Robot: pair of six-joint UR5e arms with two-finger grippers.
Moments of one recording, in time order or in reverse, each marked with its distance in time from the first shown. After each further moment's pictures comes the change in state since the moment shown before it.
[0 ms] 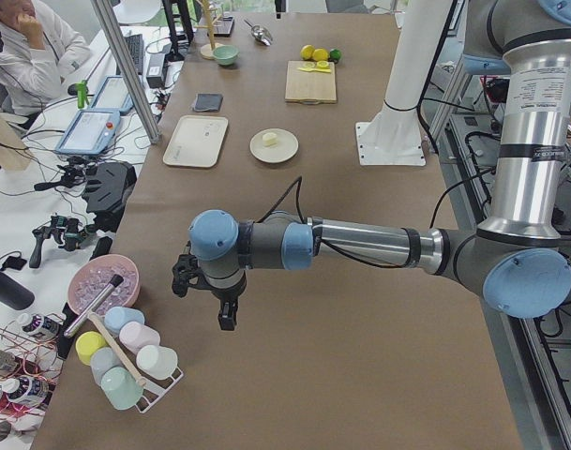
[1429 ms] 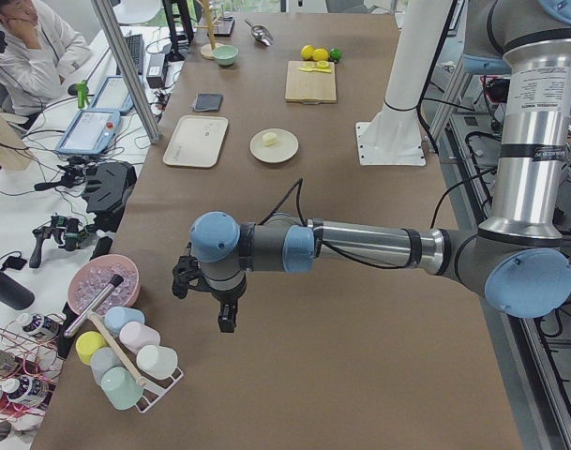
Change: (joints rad) left arm -0.003 0.008 0.009 -0.037 0.005 0.000; right arm 0.192 -0.171 -0.066 0.006 0.069 -0.187
